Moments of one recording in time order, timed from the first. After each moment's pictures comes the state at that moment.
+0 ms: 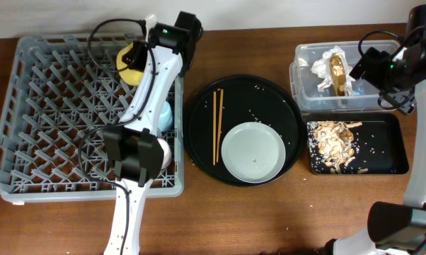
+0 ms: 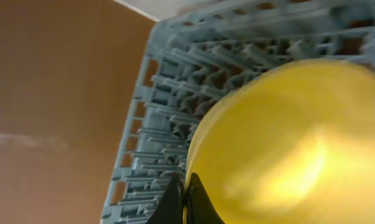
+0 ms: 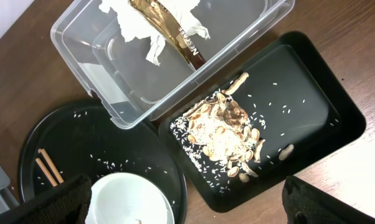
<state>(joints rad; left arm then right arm) -0.34 2.50 2.55 -1.48 -1.11 -0.36 -0.23 1.73 2.00 -1.44 0.00 0.47</state>
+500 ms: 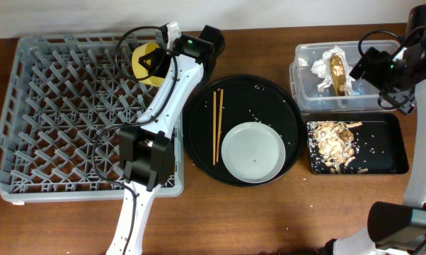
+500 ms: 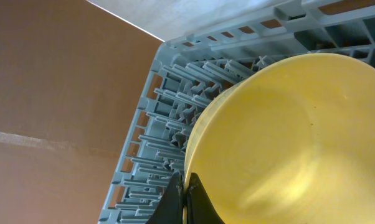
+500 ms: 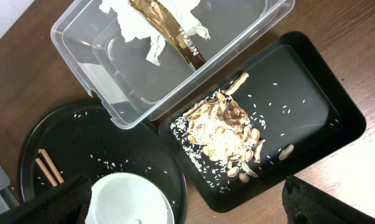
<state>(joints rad) -0.44 2.50 2.47 -1.44 -1.22 -0.47 -0.23 1.73 2.00 -1.44 0.00 0.47</state>
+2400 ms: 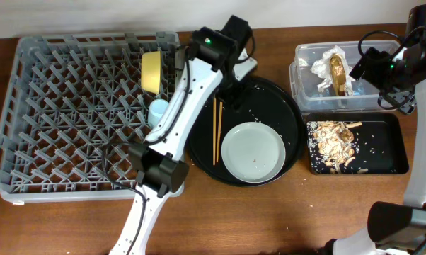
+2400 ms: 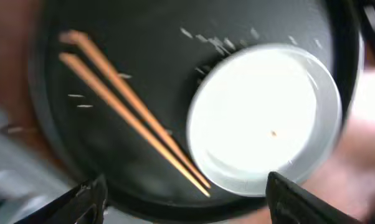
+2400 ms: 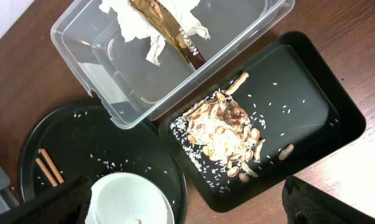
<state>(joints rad) -0.57 2.51 2.80 -1.68 0.14 0.16 -0.23 1.73 2.00 -1.44 0.00 0.47</state>
